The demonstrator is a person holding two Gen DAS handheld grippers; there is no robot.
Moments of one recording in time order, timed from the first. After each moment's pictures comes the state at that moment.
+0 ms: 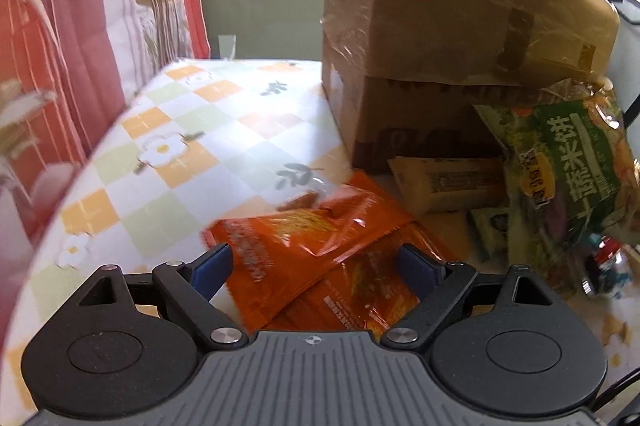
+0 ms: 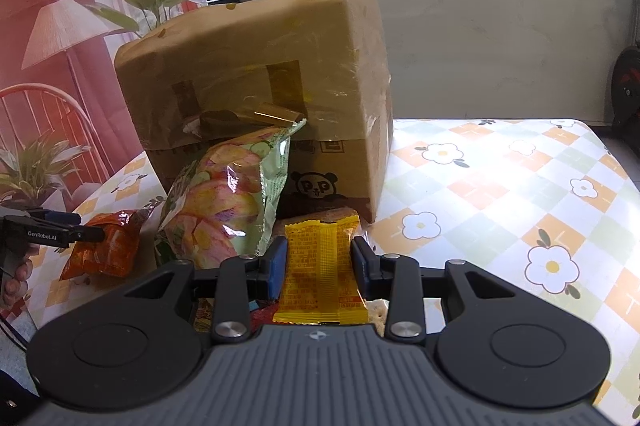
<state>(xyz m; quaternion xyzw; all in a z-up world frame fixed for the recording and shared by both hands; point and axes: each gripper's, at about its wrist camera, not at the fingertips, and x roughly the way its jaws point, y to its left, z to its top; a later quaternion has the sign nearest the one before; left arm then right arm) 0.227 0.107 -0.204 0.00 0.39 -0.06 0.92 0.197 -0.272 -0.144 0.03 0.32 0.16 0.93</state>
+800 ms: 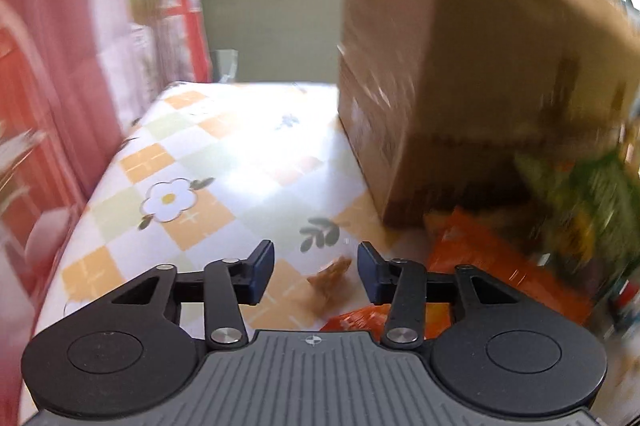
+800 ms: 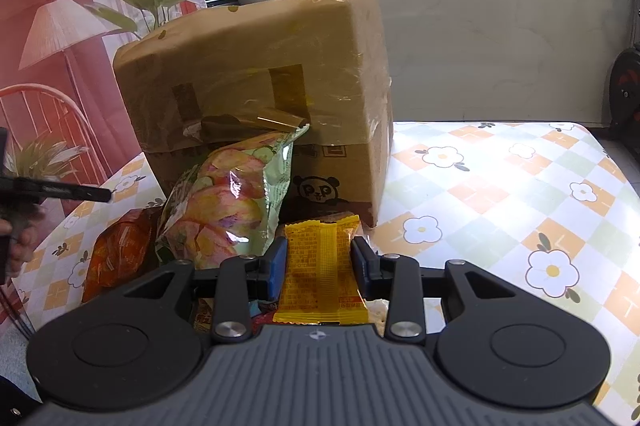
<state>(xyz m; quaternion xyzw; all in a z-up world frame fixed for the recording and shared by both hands) 0.267 0.125 -0.201 0.04 0.38 -0.07 0.92 0.201 -0.266 -0.141 0.03 0.32 0.16 0.93</state>
